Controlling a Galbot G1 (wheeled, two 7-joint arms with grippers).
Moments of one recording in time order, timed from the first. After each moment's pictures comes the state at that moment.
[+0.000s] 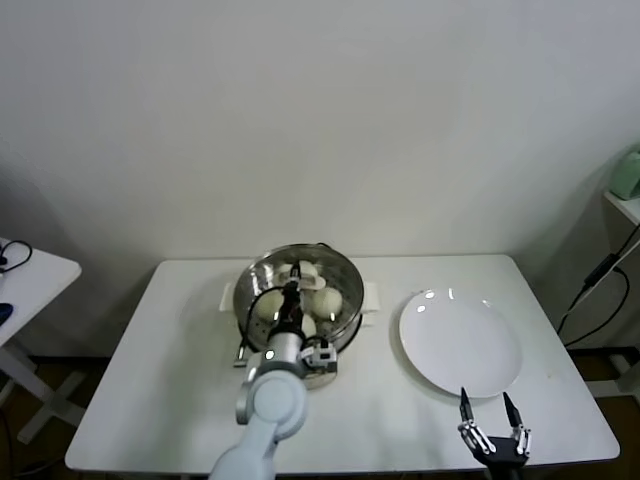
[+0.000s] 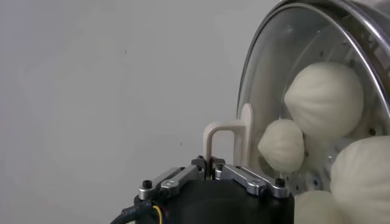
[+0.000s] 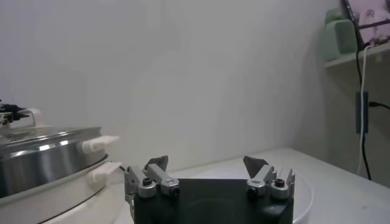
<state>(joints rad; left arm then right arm) 1.09 -1.54 -0.11 -1.82 1.63 0.39 0.27 -1.82 1.31 0.56 1.87 0.46 0.50 -0.02</state>
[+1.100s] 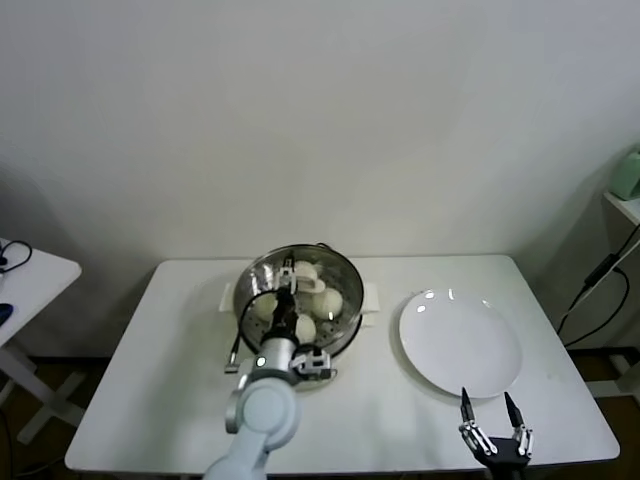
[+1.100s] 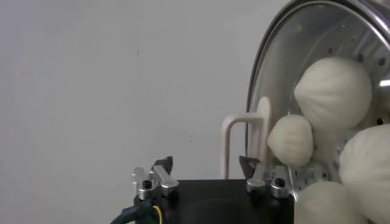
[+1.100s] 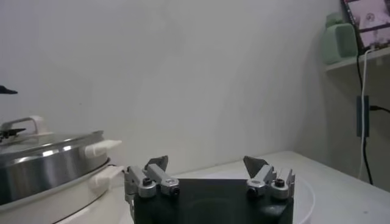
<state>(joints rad) 1.13 -1.51 -0.12 -1.89 1.61 0.38 0.25 -1.84 1.31 0.56 1.89 0.46 0.50 -0.02</state>
